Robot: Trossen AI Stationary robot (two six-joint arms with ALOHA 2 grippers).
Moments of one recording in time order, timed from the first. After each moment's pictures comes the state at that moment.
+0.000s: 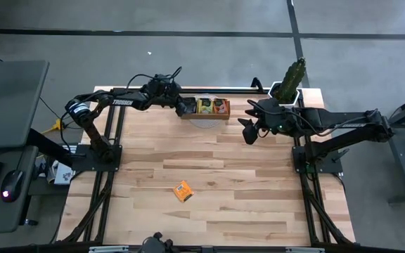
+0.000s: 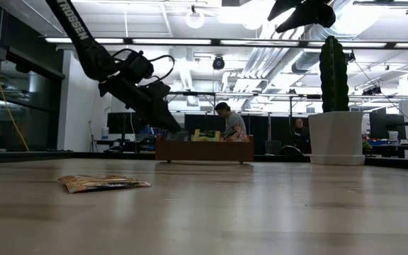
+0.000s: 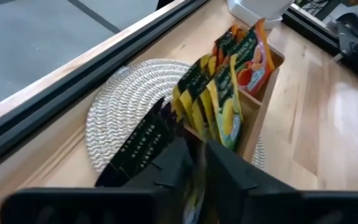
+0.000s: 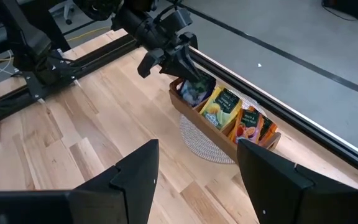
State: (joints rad) left arm 0.75 1.68 0.84 0.29 0.40 -0.13; right arm 0.02 1.11 1.13 -0.62 0.51 0.52
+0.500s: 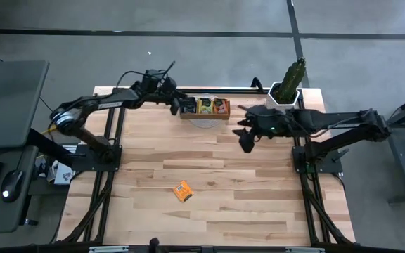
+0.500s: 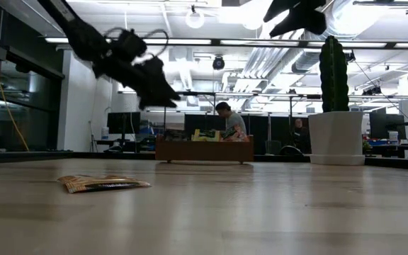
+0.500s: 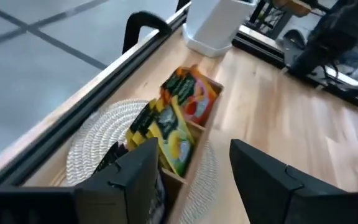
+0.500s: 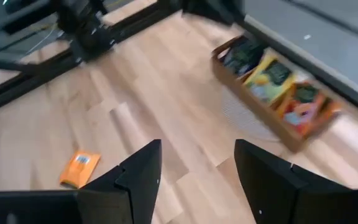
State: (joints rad) left arm 0.75 1.49 0.84 0.20 0.49 -0.07; right arm 0.02 1.17 1.13 -0.60 0.30 0.52
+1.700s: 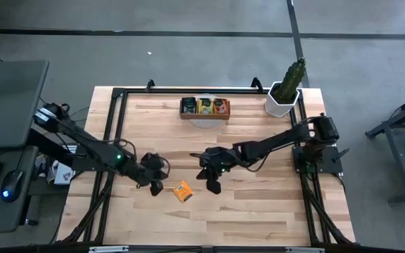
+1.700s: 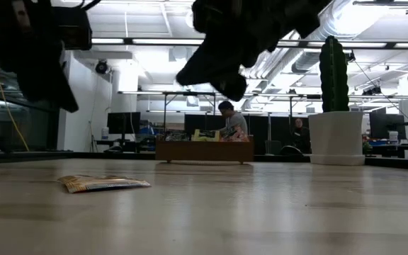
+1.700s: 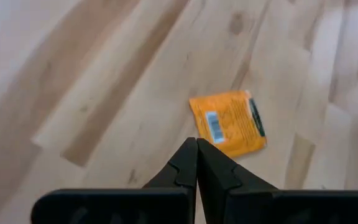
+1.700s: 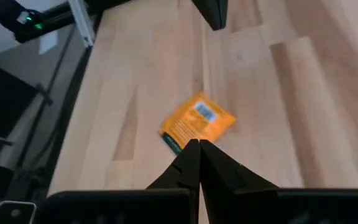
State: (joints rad) left arm -0.51 1.18 0.60 -0.29 -0.35 -0.93; right arm 0.17 1.82 1.13 0.07 -0.16 0.39
